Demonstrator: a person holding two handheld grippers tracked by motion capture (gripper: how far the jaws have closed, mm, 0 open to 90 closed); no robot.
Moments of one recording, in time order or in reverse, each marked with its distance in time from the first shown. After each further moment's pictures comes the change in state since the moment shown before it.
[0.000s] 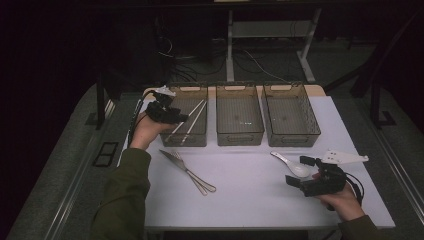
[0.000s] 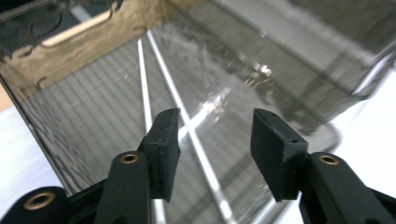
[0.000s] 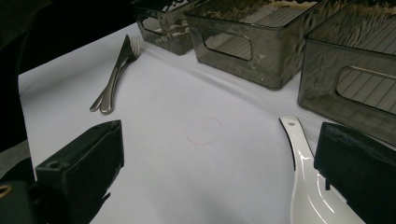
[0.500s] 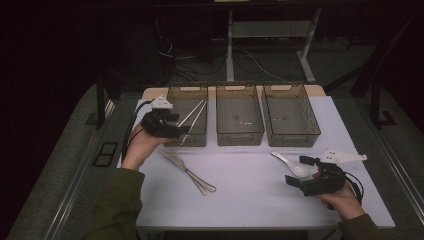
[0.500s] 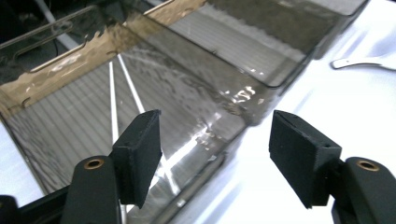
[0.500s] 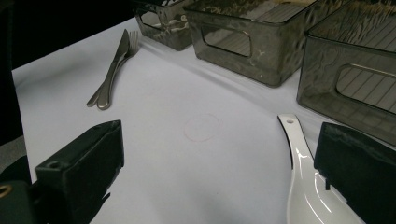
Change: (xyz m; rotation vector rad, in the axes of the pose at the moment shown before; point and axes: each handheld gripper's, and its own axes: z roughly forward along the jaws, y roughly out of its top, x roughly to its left) left arm -0.050 -0.022 -0.035 -0.099 -0.020 0.083; right arm -0.003 0.001 0.002 0.023 0.000 -0.019
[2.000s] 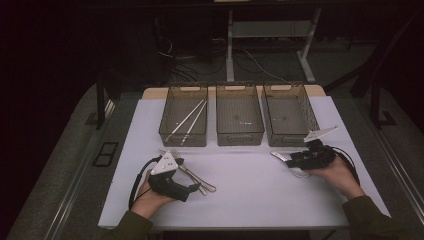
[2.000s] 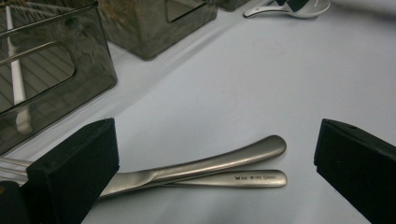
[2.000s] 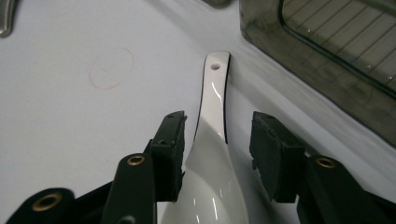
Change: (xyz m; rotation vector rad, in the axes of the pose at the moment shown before) left arm -0.088 -0.108 0.008 -0.105 -0.112 0.010; right arm -0.074 0.018 0.047 0.394 -0.001 -0.005
